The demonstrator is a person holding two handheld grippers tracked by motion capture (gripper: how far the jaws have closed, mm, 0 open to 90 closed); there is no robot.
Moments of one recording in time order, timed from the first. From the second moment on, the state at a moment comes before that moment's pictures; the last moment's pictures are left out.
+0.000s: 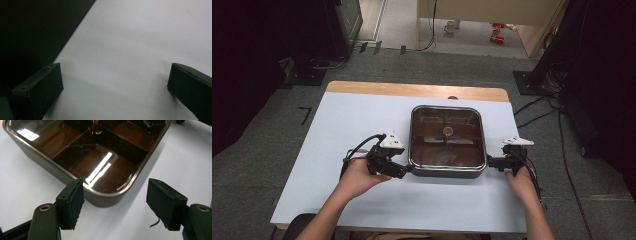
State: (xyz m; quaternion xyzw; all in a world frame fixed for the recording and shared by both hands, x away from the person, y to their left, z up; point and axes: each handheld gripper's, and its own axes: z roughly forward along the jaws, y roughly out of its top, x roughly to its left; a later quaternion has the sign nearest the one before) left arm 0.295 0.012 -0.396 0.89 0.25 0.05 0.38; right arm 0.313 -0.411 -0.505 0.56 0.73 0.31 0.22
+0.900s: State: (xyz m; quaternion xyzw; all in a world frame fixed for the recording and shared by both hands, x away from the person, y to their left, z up) left arm 0.349 -0.042 -0.385 0.89 0.22 0.03 0.39; right arm 0.313 -0.411 -0.505 0.57 0.73 0.31 0.22
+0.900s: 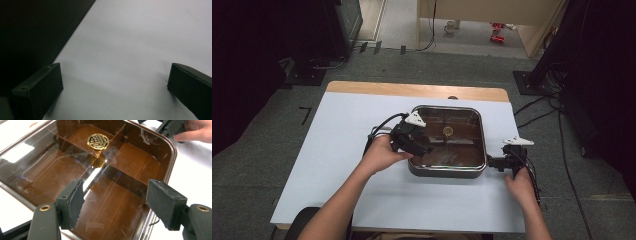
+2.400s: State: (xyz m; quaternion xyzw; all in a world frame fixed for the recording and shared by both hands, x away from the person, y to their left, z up) left arm 0.395 -0.111 -0.429 0.89 0.21 0.07 0.40; right arm 0.313 -0.412 -0.505 0.56 0.73 0.31 0.22
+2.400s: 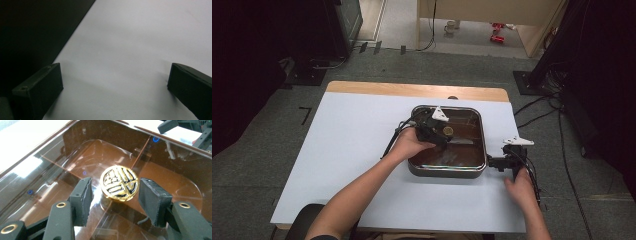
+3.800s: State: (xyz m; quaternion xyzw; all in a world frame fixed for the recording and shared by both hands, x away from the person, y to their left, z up) left arm 0.387 -0.089 -0.388 0.86 0.20 0.08 0.46; right arm 0.313 -0.412 -0.505 0.56 0.73 0.31 0.22
